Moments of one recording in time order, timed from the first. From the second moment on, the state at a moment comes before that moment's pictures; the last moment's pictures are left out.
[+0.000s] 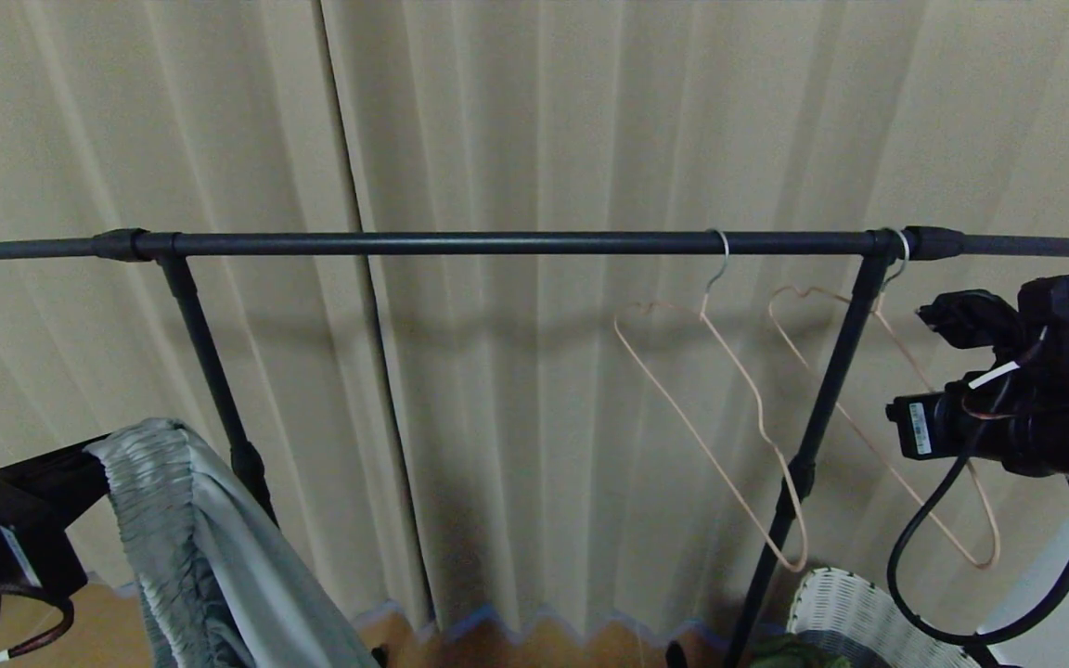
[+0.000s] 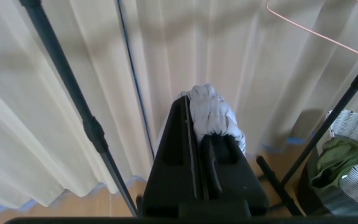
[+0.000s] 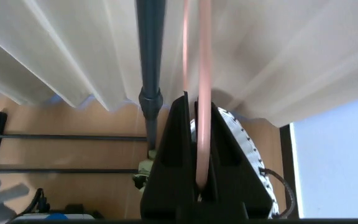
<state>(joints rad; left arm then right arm) -0.08 1.00 -0.38 -0.46 -0.21 0.07 0.08 1.59 -0.82 -0.14 -0.16 0.00</state>
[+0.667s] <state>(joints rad) -0.09 1.01 -0.38 -0.46 -0.21 0.07 0.08 1.49 -0.83 -0.15 -0.17 0.01</state>
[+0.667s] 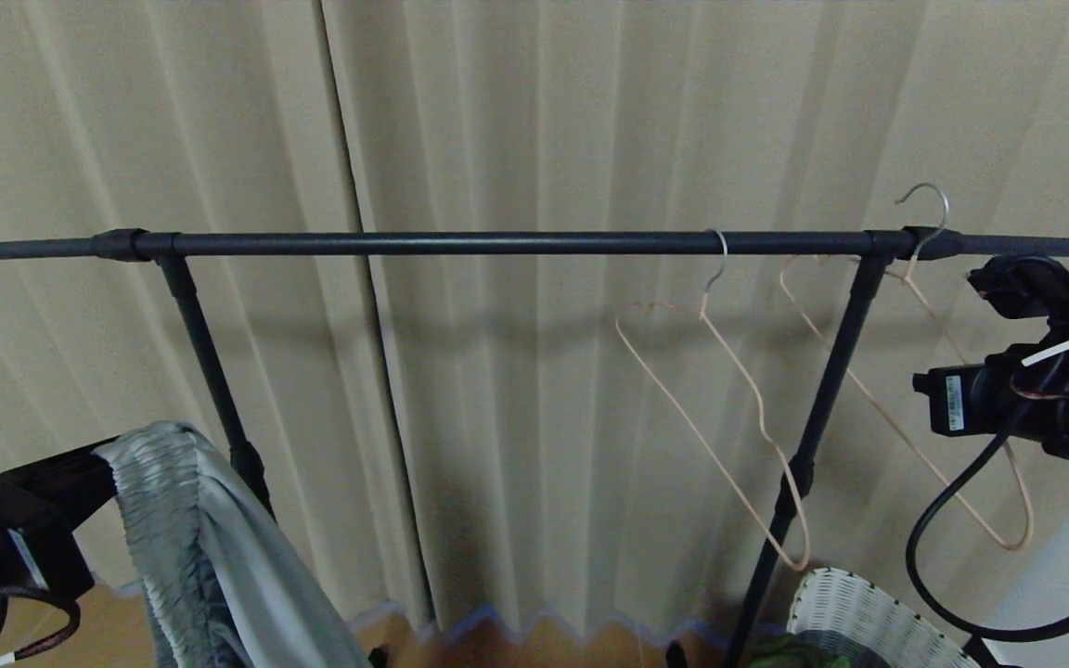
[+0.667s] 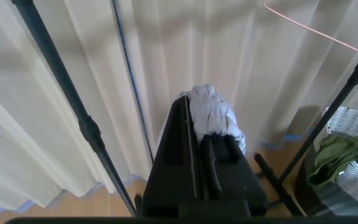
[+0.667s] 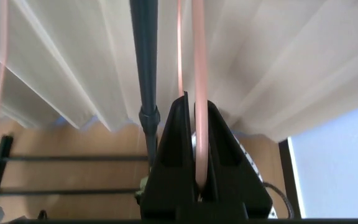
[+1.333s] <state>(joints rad) -0.09 0.99 -0.36 -0.46 -0.21 0.14 0.08 1.34 -0.72 -0.13 -0.17 0.01</state>
